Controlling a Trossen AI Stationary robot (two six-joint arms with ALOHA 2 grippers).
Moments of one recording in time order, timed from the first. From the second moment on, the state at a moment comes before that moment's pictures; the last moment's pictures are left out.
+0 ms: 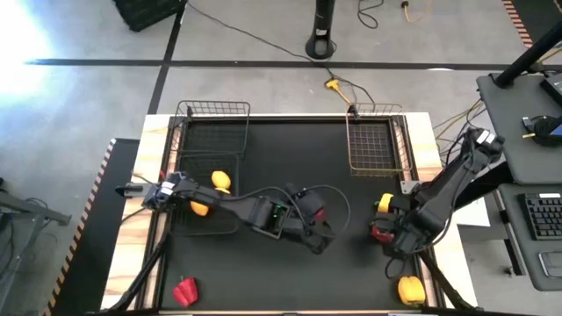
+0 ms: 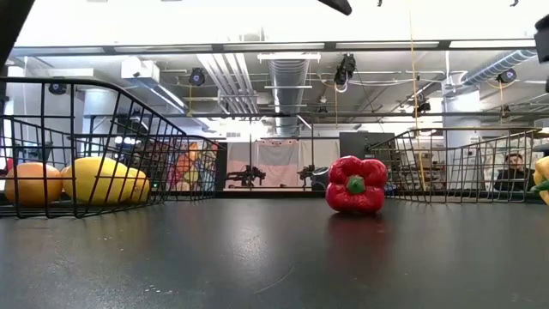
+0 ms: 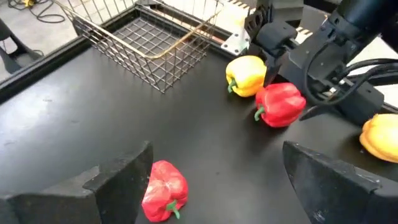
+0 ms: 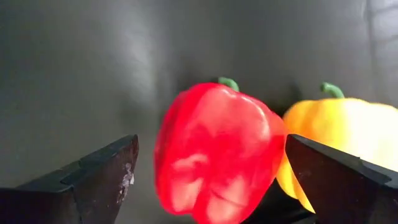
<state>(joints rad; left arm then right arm) -0.33 2.16 2.20 -0.87 -0.67 -0.72 0.85 1.19 0.73 -1.07 0.19 1.11</state>
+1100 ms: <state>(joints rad) -0.34 2.16 2.10 -0.63 -0.64 -0.76 0.85 1.48 0.72 -0.99 0.16 1.15</state>
